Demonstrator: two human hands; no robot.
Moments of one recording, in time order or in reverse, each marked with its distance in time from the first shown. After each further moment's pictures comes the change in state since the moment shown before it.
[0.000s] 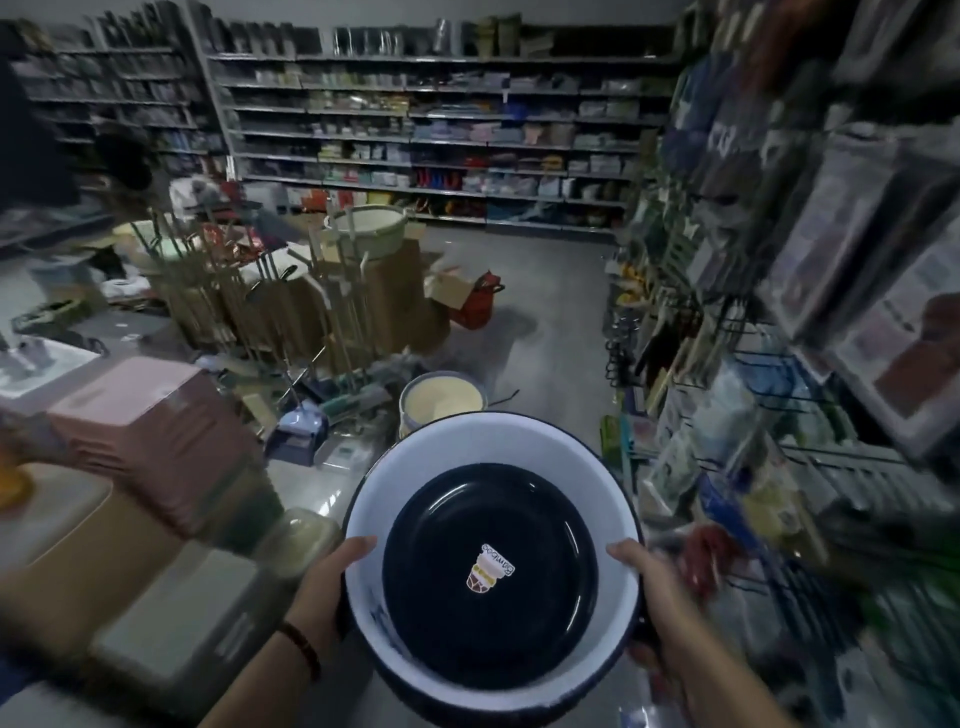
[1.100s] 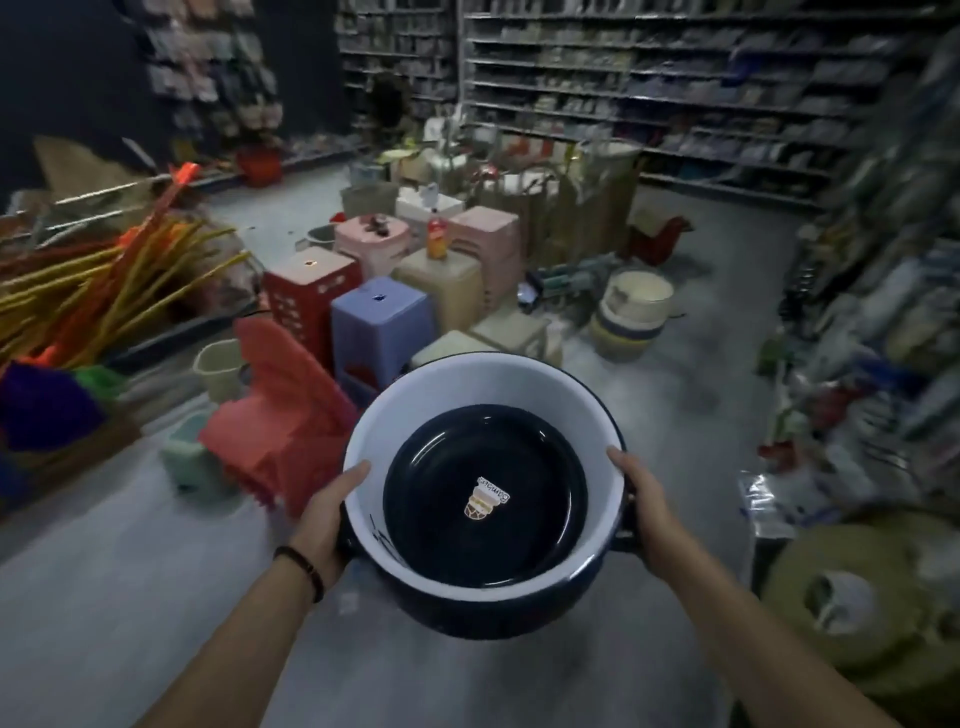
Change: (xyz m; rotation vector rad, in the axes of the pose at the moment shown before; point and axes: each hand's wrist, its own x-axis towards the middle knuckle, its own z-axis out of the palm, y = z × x) left_hand -0.896 -0.292 -0.462 -0.126 0.328 0.201; right_hand -0.760 0.492 0.128 -0.252 -0.307 -0.090
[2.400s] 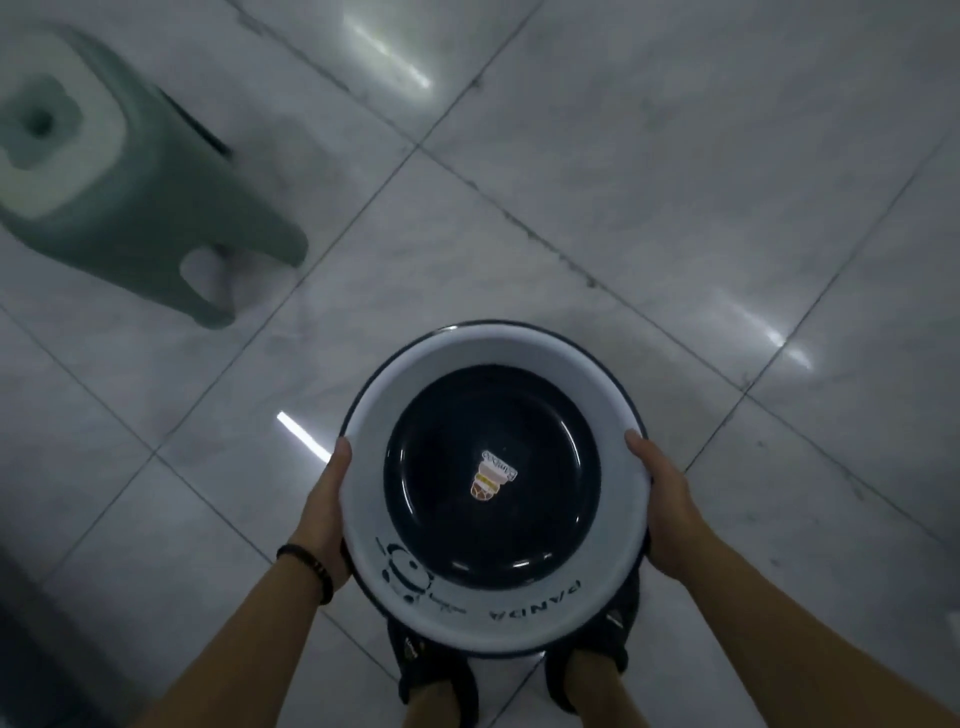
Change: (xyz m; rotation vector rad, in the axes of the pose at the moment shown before) left_hand -0.248 -0.717 -0.711 -1.179 1.405 -0.172; right_hand -0.065 0.843 0.778 -1.032 -1.200 0.561
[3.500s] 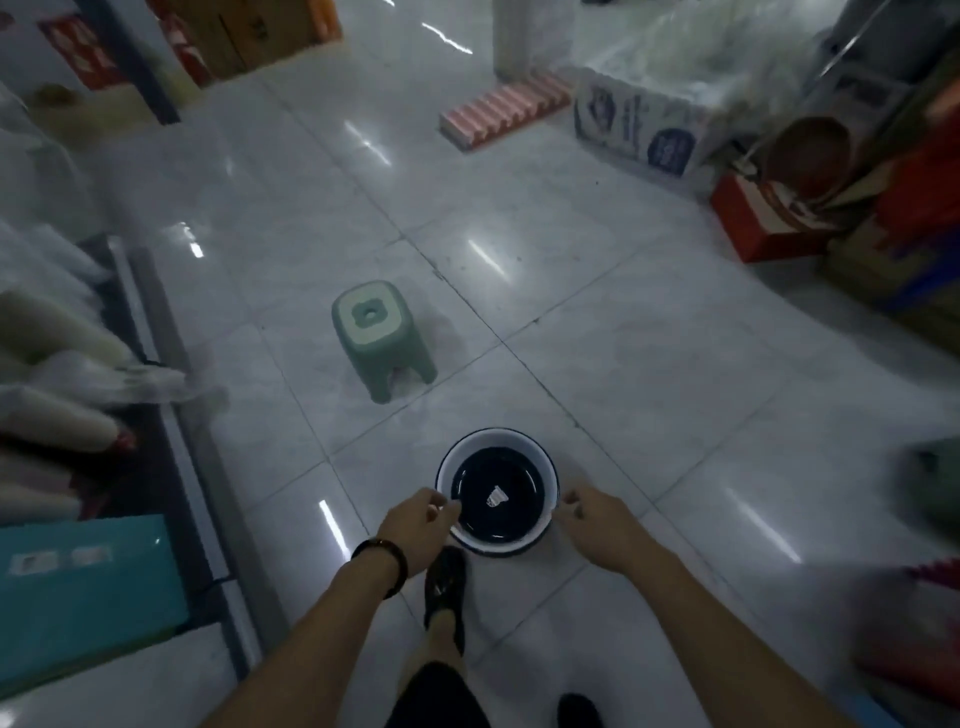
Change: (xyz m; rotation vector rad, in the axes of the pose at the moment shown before) left_hand -0.593 0.030 0.039 0.833 0.166 0.412; right_hand -0.548 -0.110 0.031 -1.422 -0.145 -0.474
